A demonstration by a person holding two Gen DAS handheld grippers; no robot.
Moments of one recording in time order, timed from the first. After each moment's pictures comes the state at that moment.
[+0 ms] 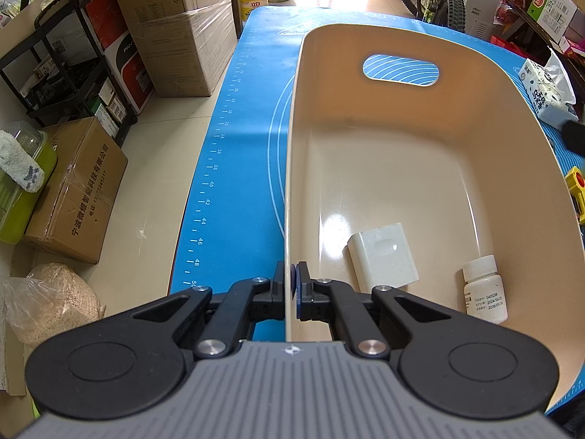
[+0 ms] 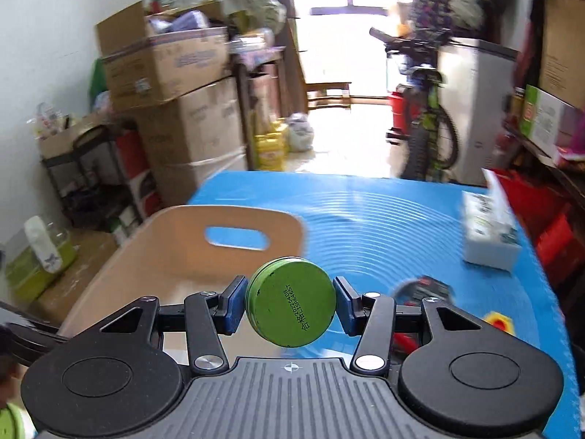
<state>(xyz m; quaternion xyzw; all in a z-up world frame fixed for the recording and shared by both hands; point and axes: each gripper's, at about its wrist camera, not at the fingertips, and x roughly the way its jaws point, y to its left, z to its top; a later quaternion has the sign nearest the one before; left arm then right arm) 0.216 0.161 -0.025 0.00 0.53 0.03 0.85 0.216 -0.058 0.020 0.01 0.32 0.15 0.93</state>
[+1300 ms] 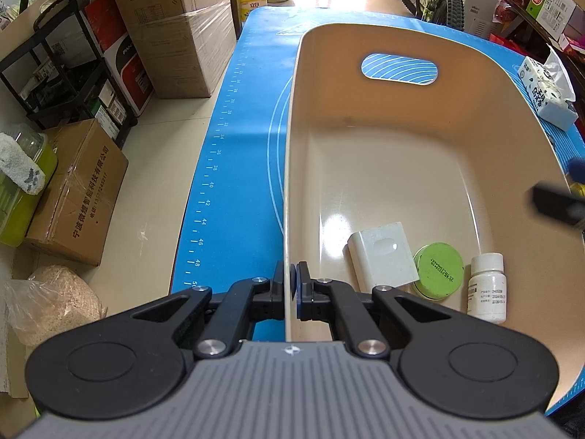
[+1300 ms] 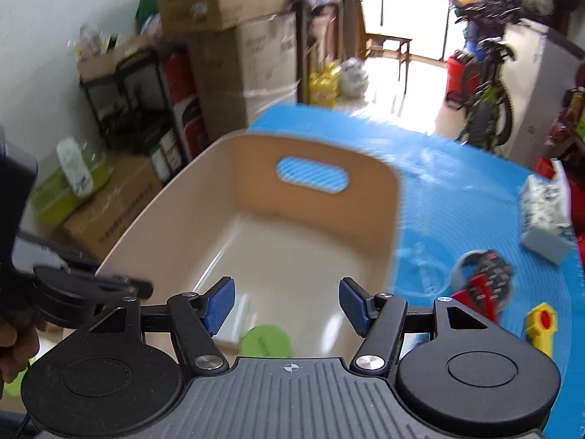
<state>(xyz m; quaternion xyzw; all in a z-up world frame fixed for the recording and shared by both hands) 0.217 0.159 -0.025 0.01 0.53 0.03 0.85 0.210 -0.031 0.019 -0.04 0.39 0.19 0.90</state>
